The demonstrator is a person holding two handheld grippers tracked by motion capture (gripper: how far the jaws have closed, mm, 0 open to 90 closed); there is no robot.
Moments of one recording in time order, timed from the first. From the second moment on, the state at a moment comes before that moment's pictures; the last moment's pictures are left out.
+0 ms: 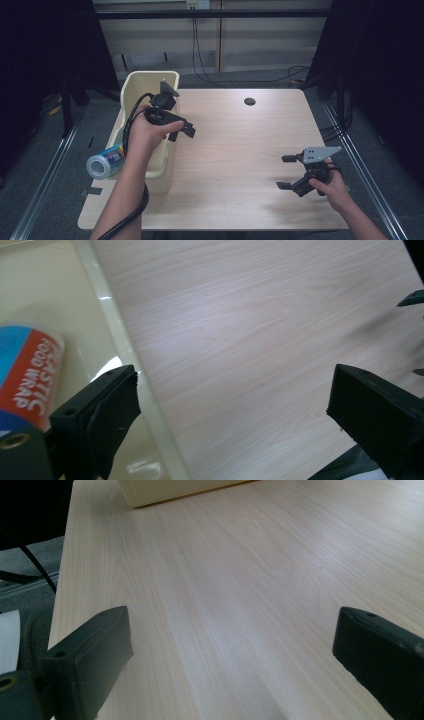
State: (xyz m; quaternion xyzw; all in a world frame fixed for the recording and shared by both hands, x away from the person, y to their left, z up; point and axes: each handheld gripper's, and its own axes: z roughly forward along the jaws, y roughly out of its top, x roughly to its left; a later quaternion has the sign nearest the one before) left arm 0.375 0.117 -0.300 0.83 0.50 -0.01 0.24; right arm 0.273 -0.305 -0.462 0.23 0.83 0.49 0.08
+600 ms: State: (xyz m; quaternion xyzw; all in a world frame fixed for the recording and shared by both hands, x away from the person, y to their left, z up) left arm 0.366 0.090 -0.329 0.85 0.46 -0.01 0.26; right arm 0.273 -0.306 -0.463 0.23 0.84 0.49 0.08
